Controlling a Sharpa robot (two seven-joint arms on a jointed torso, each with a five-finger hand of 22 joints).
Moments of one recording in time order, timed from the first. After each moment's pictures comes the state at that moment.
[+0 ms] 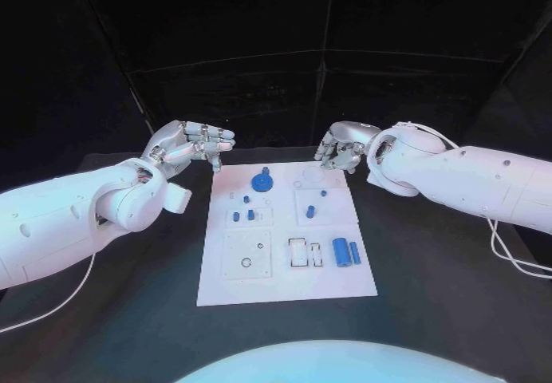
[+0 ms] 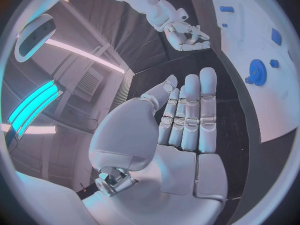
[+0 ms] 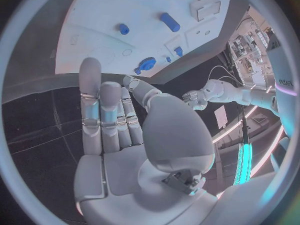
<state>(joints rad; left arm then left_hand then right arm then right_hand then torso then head) 1.23 -0.83 -0.09 1.39 -0.20 -0.15 0.45 1.26 0.01 0.36 -0.26 0.04 1.03 0.17 0.09 0.08 1.03 0.11 0.22 0.07 1.14 0.03 0.78 0.61 0.17 1.15 0.13 0.69 0.72 1.27 -0.72 -0.06 1.28 -1.41 -0.21 -0.06 1.28 -0.09 0.41 -0.17 0.22 1.05 0.15 0.08 0.07 1.15 0.08 0.16 0.07 1.47 -0.02 0.84 0.80 0.15 1.45 0.06 0.75 0.45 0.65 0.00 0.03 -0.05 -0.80</state>
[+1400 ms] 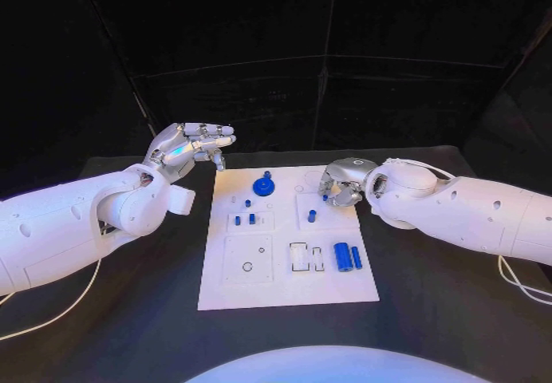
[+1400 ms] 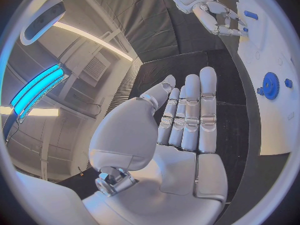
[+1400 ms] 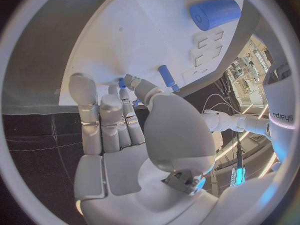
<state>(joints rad) 1.23 -0.84 -0.09 1.41 -0.06 -0.13 0.51 1.25 0.01 0.34 -0.24 0.04 1.03 0.17 0.09 0.07 1.03 0.12 0.23 0.07 1.13 0.03 0.78 0.61 0.17 1.15 0.13 0.67 0.70 1.18 -0.74 -0.07 1.34 -1.61 -0.17 -0.10 1.27 -0.11 0.45 -0.17 0.25 1.03 0.17 0.07 0.07 1.08 0.10 0.16 0.06 1.47 -0.01 1.03 0.94 0.14 1.41 0.08 0.97 0.67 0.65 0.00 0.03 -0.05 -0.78</state>
